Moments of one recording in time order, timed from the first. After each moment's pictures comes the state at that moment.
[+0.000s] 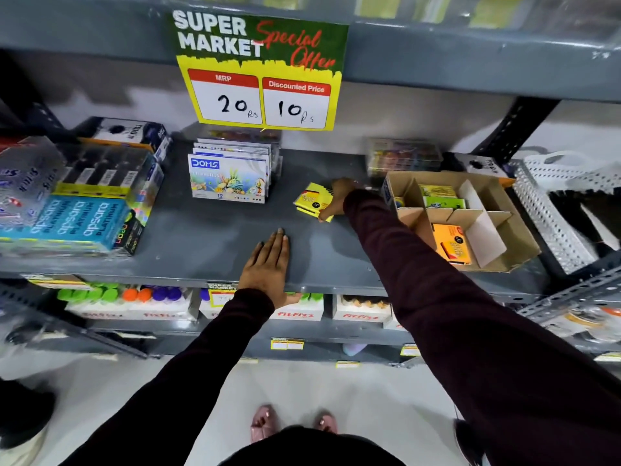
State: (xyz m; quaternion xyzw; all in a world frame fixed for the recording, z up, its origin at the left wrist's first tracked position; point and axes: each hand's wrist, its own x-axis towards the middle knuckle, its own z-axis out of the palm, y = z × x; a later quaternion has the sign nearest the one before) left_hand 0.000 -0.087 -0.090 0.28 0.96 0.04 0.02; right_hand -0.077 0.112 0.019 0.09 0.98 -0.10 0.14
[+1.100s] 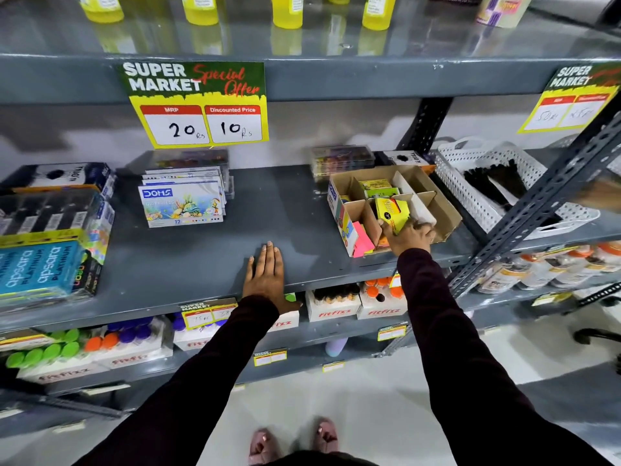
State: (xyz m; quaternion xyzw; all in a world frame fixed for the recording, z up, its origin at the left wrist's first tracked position) left_hand 0.024 -0.042 -0.077 0.31 0.95 0.02 0.07; right_hand 0.096 0.218 -0.014 0.48 0.85 -0.21 -0.05
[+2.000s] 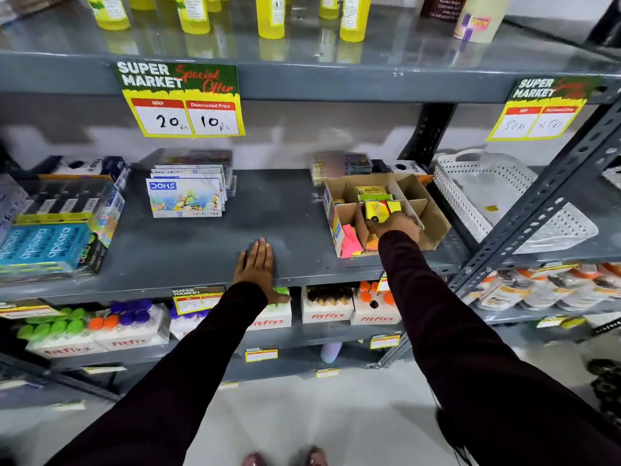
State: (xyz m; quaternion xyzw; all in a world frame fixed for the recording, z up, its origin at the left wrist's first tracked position) left_hand 0.030 -0.033 -0.070 0.27 0.96 -0.01 0.10; right_hand 0.076 0.234 0.007 0.47 0.86 -0.20 -0.06
